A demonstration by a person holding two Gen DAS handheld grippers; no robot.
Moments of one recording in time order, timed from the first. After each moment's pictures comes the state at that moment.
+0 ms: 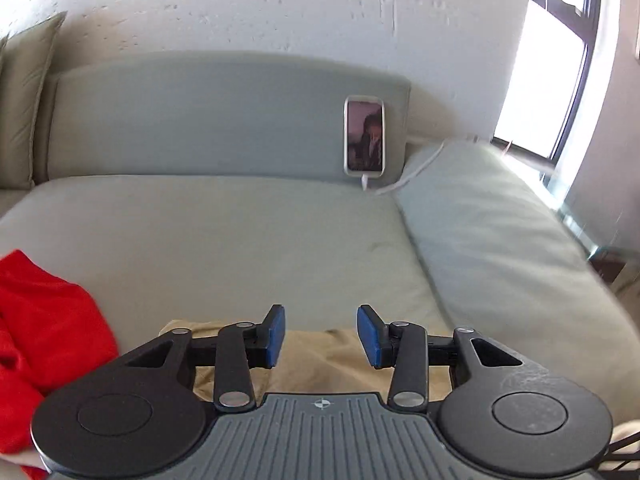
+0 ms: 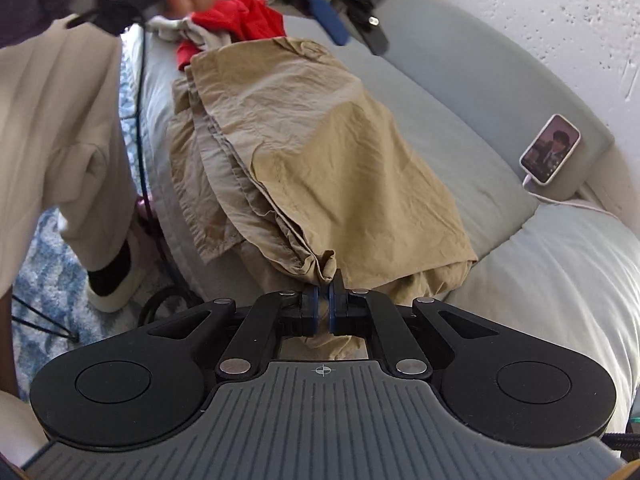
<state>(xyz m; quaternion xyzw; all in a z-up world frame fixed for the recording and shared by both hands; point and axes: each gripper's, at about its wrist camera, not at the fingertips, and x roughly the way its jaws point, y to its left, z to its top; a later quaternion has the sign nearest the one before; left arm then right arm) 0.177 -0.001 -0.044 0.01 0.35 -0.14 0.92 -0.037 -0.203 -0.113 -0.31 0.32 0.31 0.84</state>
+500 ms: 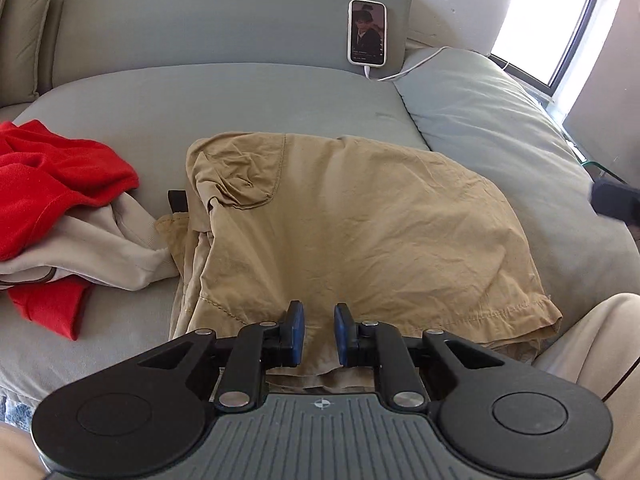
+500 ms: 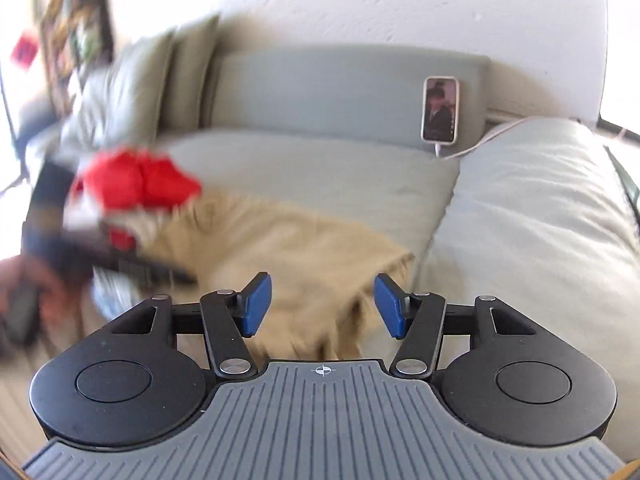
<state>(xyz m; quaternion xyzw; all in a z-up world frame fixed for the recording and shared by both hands) 0.082 0.035 -0.097 -0.01 0.43 -0.16 0.89 -0.024 -0.247 -0.042 0.00 0.30 0.19 0.93</state>
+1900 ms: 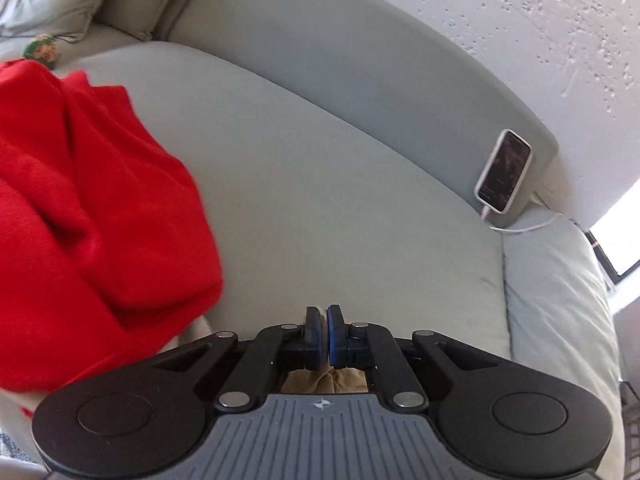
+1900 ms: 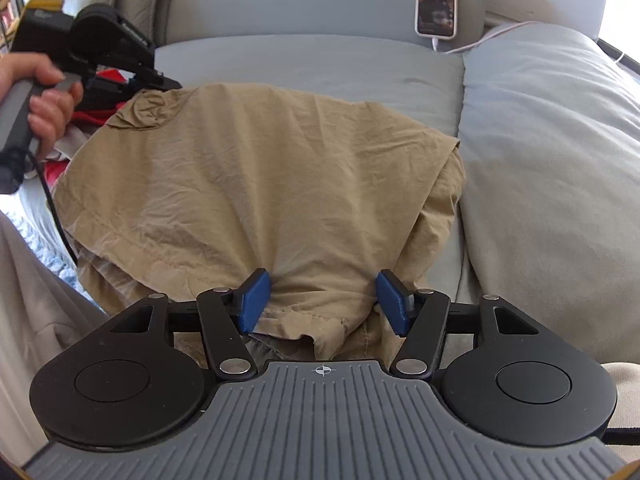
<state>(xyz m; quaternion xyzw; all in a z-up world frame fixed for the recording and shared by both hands) 0.192 0.118 -0.099 -0.22 0.38 0.02 0.90 0.003 -0.185 -0.135 -0.03 0.43 0.12 0.89</state>
